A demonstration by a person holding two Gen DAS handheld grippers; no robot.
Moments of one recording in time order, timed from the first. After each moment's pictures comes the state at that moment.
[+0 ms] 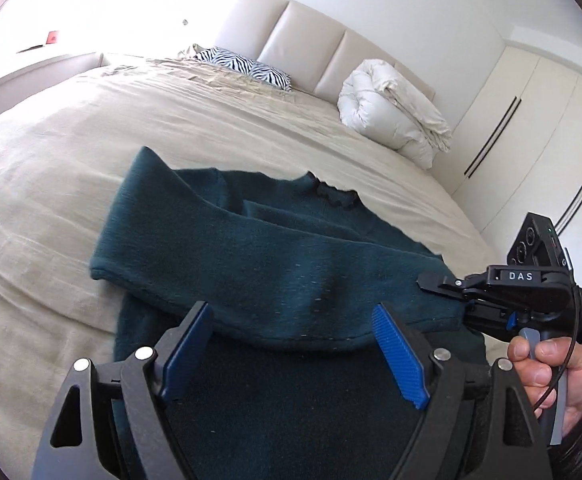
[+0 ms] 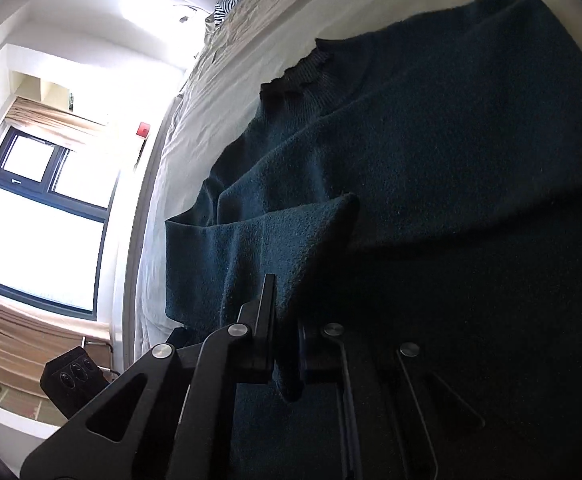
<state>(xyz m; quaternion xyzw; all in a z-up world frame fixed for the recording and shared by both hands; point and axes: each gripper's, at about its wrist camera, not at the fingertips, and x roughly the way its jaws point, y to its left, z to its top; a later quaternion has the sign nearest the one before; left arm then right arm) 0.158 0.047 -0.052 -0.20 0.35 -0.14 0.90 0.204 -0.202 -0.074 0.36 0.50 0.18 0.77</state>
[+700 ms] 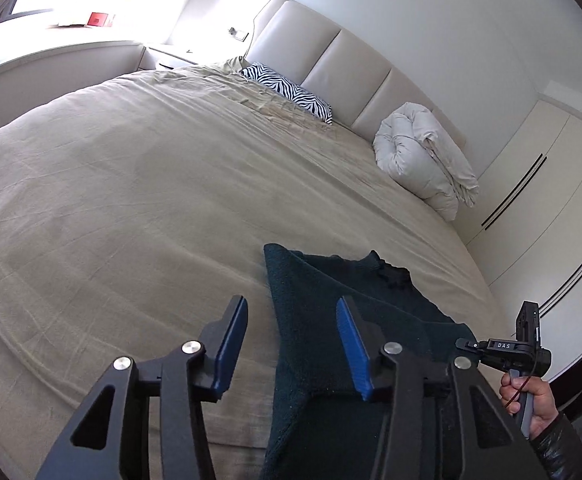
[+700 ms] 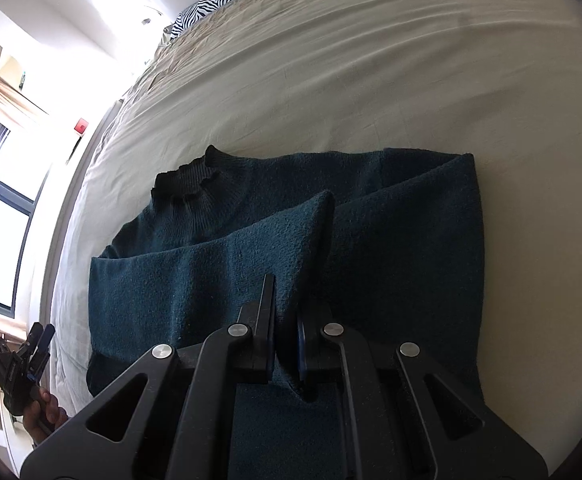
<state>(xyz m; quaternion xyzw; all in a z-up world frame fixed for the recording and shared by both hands) 0.225 0.139 -0.037 -0.25 0.34 -0.11 0.90 0.262 -0.320 -0.077 0.24 0.52 0.07 0.82</state>
